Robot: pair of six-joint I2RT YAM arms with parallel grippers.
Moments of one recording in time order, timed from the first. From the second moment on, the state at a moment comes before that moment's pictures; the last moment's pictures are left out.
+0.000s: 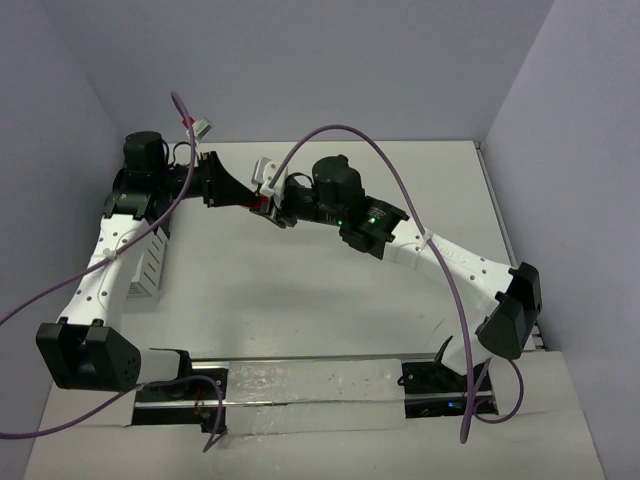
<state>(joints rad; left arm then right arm) -0.11 1.32 1.29 -0.39 1.16 -0.52 0.91 1.52 1.45 -0.10 -0.31 -0.43</state>
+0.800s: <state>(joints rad) 0.39 1.86 2.07 -1.03 0.44 0.27 0.75 1.51 1.37 -0.12 -0.19 -0.27</state>
